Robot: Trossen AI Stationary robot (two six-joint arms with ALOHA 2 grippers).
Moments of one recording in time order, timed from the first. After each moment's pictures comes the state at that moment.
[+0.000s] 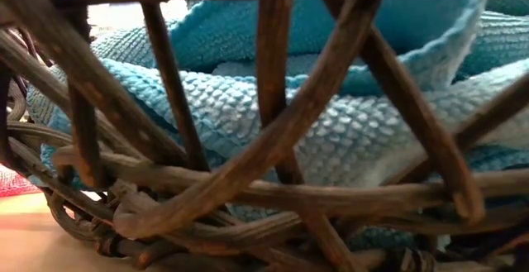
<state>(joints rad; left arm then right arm) -0.20 0.76 1.07 -1.28 0.13 -0.79 -0.46 1.81 2.34 -1.48 0.24 0.02</state>
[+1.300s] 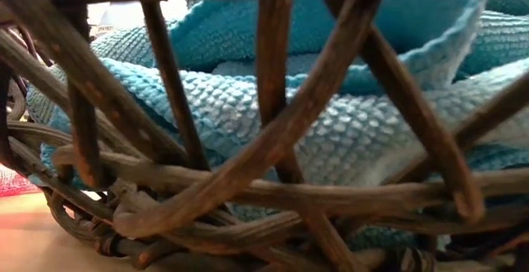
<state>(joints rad) -0.90 1.43 0.99 -0.85 -0.08 -0.85 -0.46 1.81 2.34 -1.50 0.23 0.00</state>
